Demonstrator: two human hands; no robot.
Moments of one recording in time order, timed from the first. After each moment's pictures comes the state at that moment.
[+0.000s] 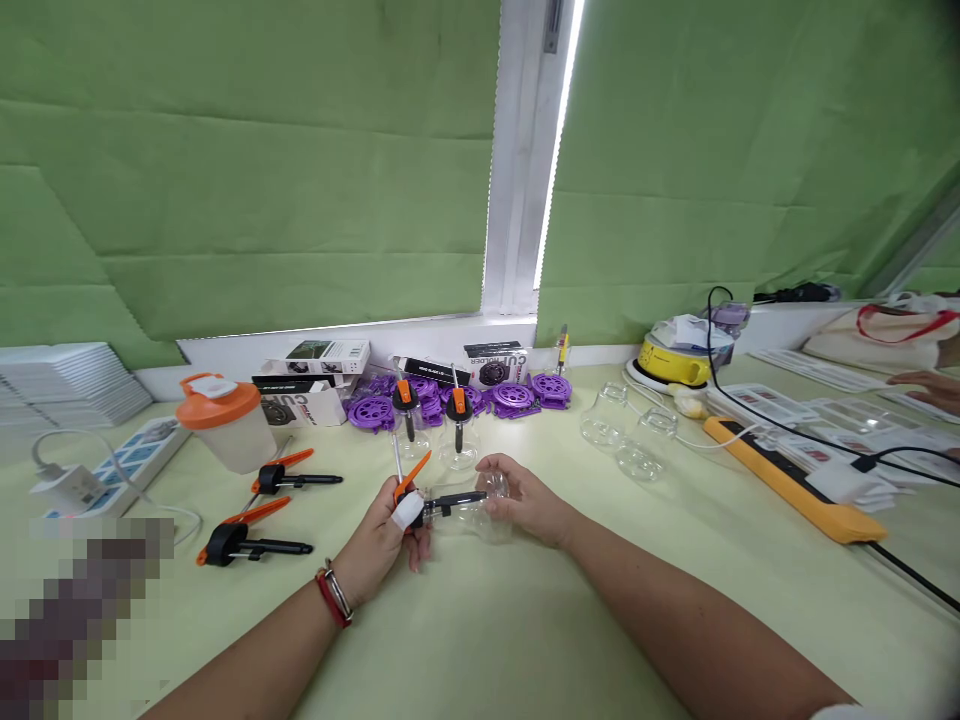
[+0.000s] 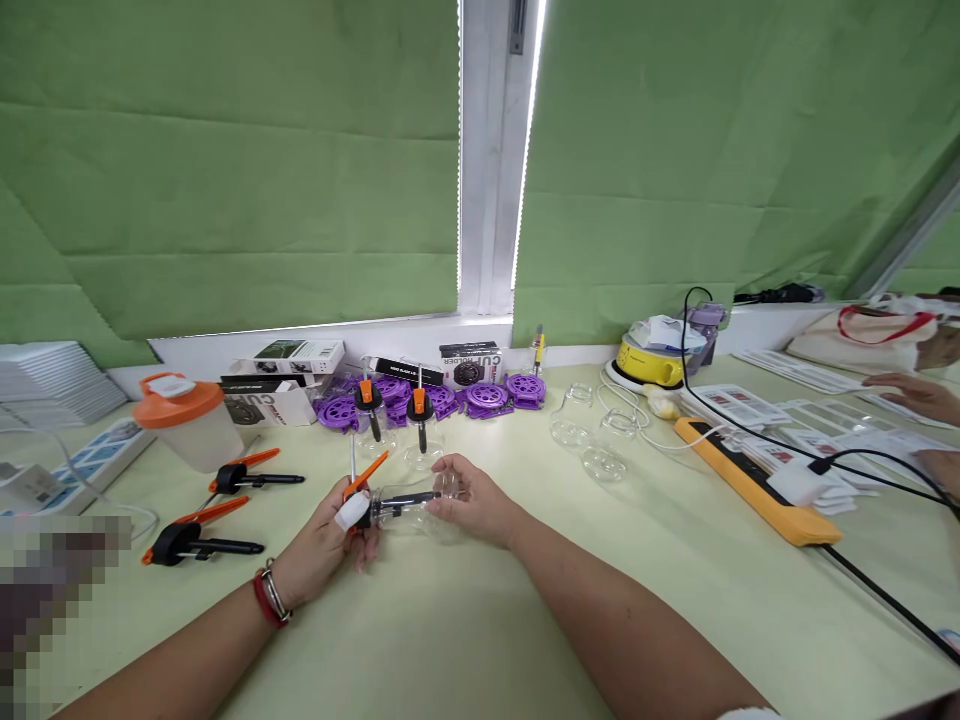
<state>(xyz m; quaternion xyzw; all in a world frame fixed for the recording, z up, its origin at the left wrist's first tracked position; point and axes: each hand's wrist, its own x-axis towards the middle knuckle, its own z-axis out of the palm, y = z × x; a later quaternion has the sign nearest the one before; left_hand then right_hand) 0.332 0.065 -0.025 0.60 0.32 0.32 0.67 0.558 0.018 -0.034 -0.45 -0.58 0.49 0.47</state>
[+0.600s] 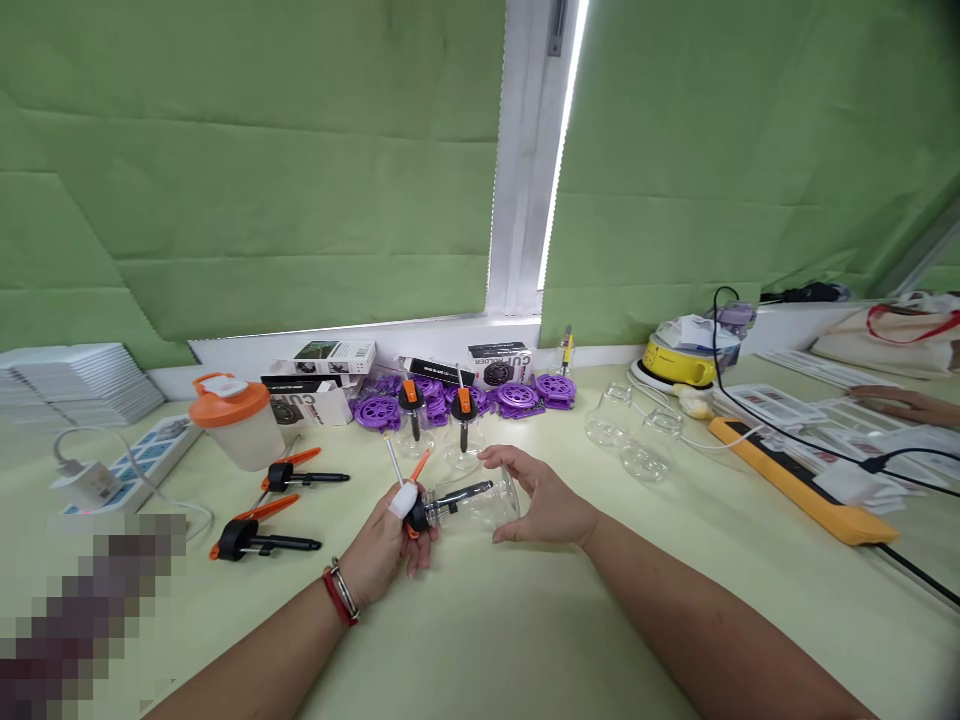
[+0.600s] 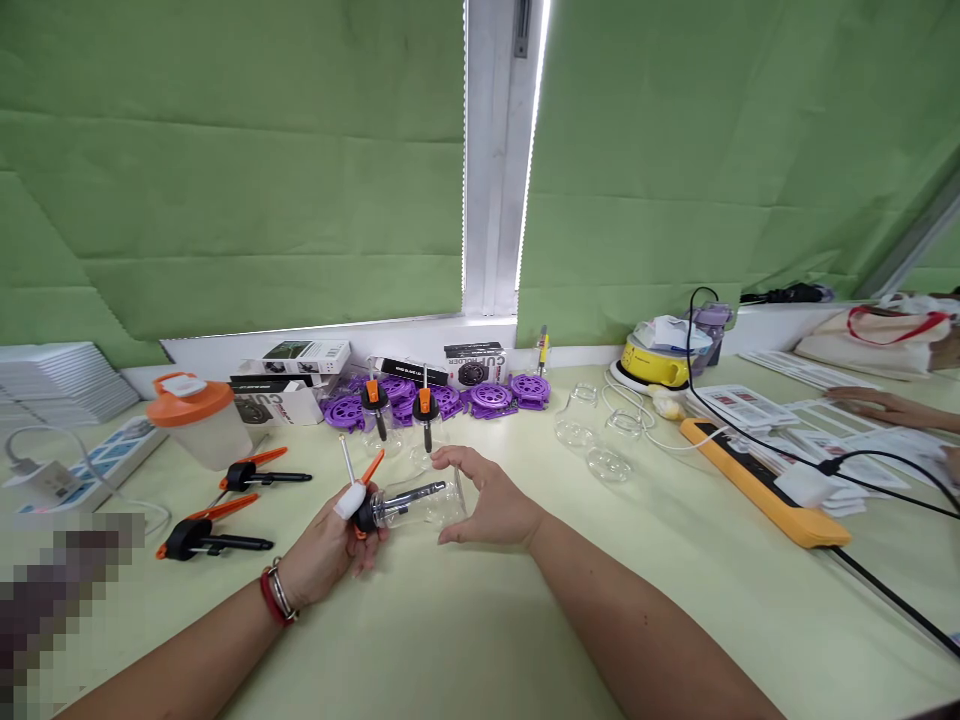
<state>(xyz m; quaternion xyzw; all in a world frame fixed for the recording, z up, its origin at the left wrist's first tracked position) 0.331 0.062 -0.024 0.53 0.36 0.31 0.70 0.565 0.013 -0.016 -0.40 -0.73 0.30 0.47</state>
